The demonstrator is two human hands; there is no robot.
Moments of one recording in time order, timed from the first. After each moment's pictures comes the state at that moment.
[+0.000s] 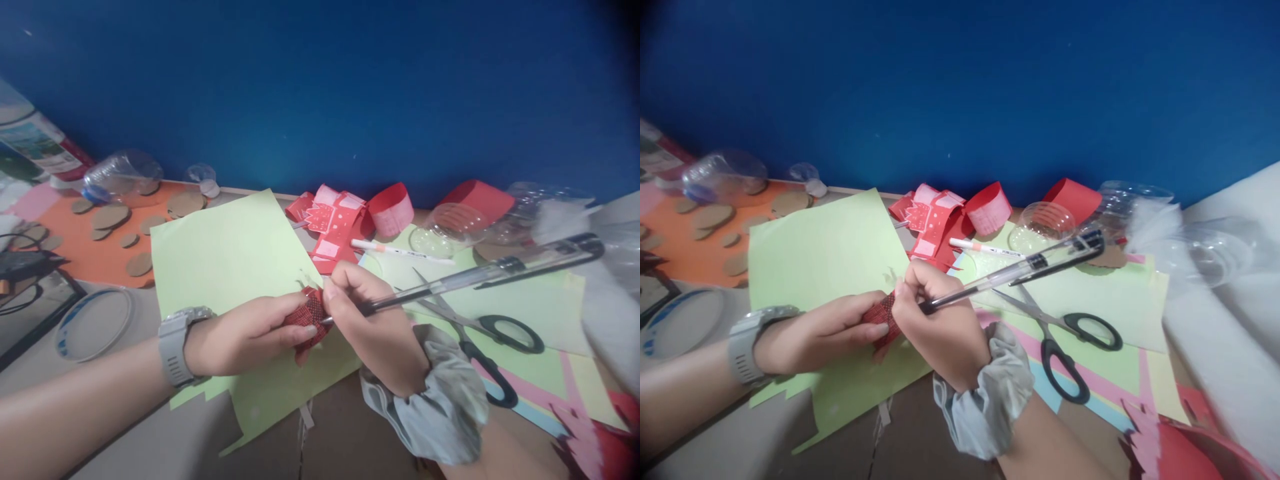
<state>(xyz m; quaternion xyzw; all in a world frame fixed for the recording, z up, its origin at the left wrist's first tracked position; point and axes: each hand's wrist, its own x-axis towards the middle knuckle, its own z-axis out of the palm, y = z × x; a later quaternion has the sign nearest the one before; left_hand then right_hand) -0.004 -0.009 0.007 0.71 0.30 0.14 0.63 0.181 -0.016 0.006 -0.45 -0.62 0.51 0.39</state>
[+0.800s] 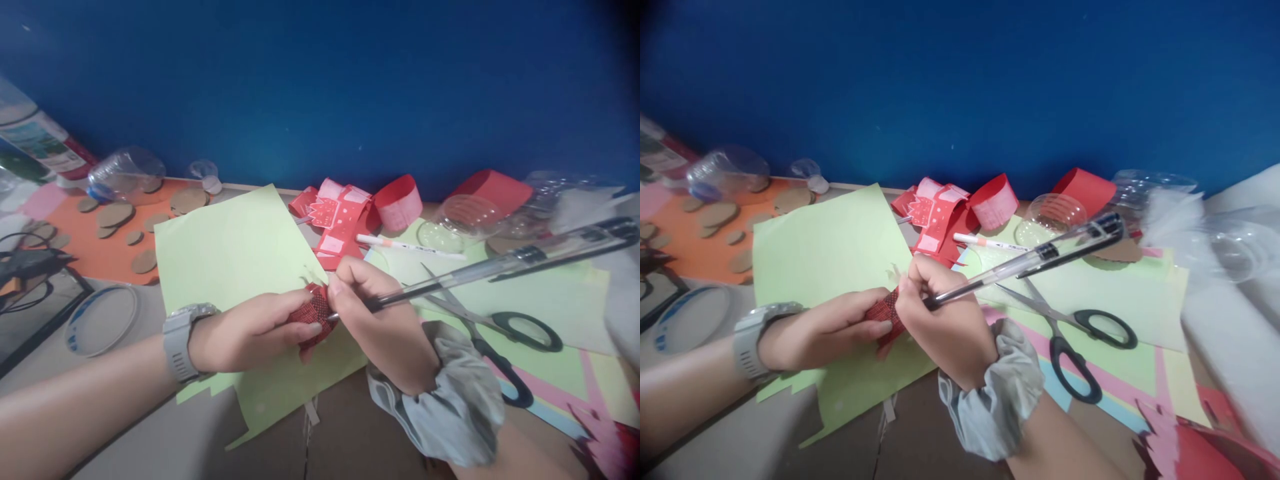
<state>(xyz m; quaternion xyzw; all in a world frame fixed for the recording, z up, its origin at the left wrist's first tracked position) -0.004 -0.010 0.009 0.72 0.31 0.13 0.61 0.181 -0.016 0.006 -0.46 -0.62 0.50 0.38</state>
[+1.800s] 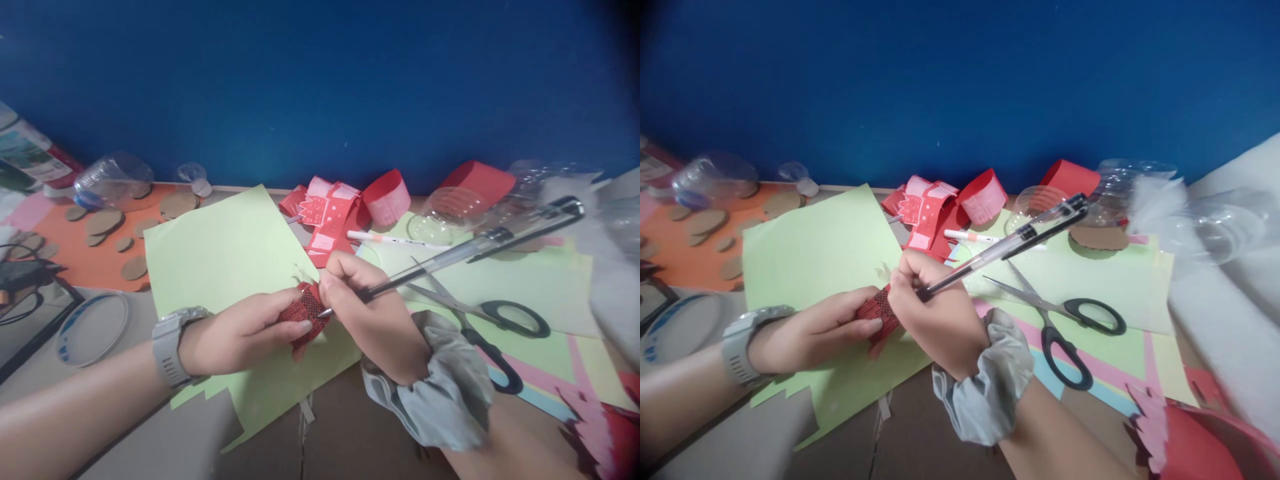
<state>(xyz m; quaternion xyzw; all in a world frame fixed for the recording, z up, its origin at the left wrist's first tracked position) -0.004 -0.011 0.005 0.69 0.29 0.16 0.64 0.181 -0.014 0.010 -0.44 -0.60 0.53 0.40</state>
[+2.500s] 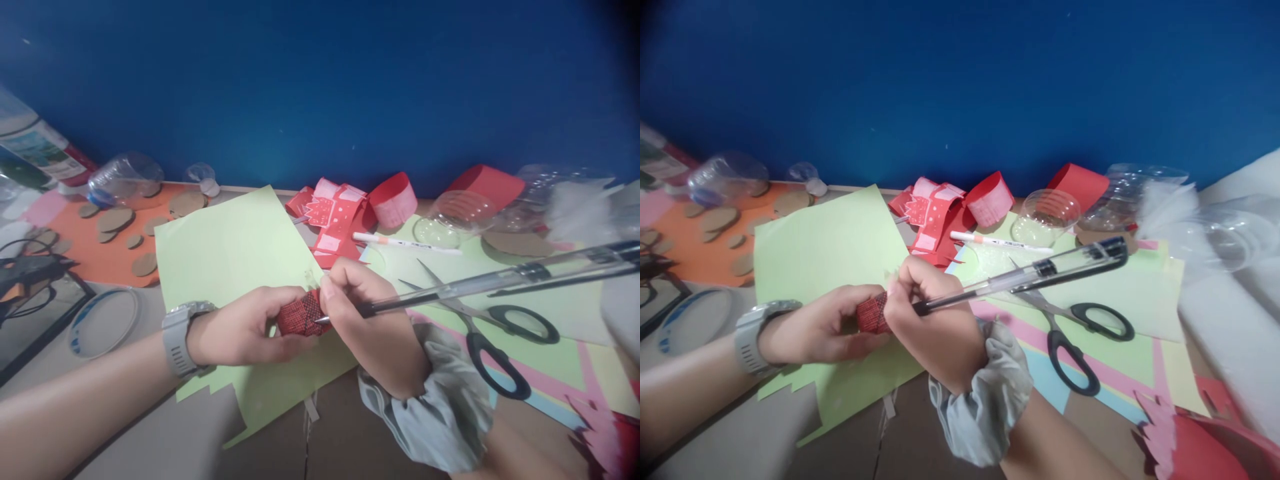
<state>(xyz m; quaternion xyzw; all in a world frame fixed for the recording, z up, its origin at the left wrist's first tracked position) -0.008 -0.010 0.003 0.71 0.31 0.16 0.62 0.173 -0.023 0.007 -0.46 -0.61 0.49 0.41</state>
